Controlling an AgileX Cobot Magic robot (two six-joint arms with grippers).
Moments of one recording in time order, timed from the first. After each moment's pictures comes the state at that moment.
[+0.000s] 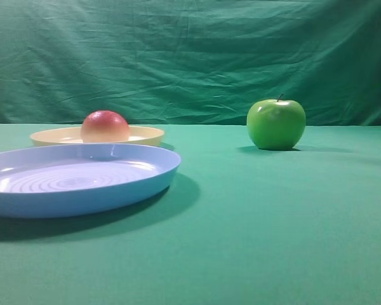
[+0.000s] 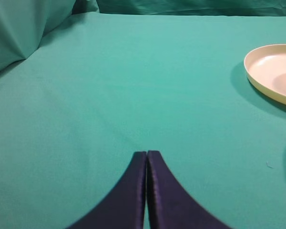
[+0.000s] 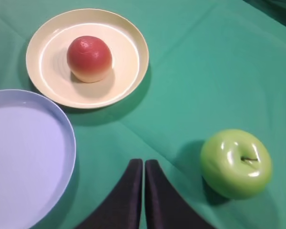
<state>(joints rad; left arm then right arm) 0.06 -0.02 0.01 0.33 0.38 -0.33 0.61 1.55 -1.25 0.14 0.60 -0.34</state>
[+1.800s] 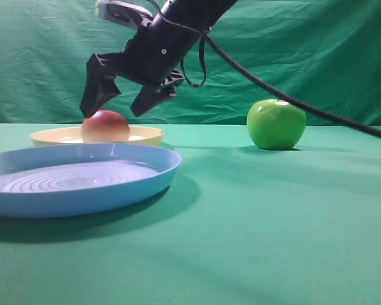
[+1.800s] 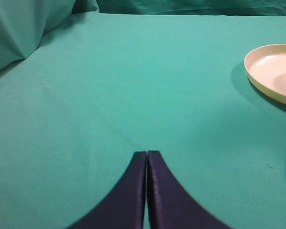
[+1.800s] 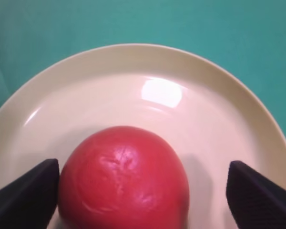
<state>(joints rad) 0.06 -0.02 0.01 0.33 0.38 -0.33 0.66 2.40 -1.93 0.78 0.54 -1.02</state>
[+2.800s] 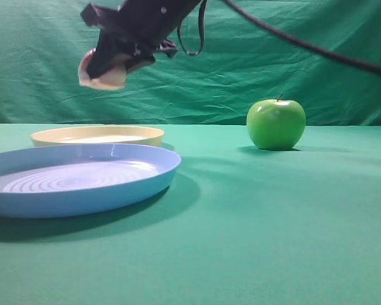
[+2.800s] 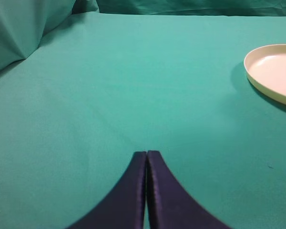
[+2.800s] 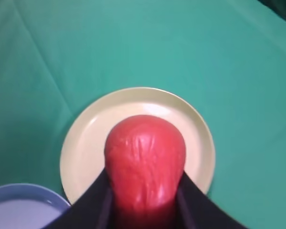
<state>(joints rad) 0.06 -0.02 0.01 0.33 0.38 -0.33 0.60 2.05 -1.94 0.49 0.88 -0.67</state>
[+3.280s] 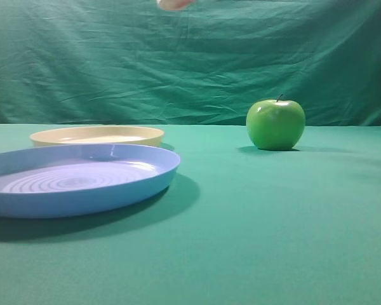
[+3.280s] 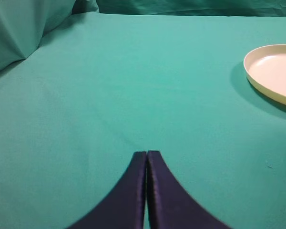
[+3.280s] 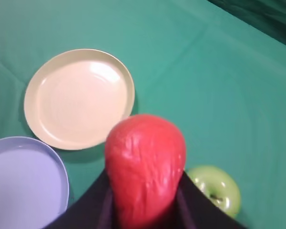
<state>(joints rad) 0.06 -0.02 0.01 0.33 0.38 -0.33 0.44 1.67 -1.65 0.28 0.98 -0.42</state>
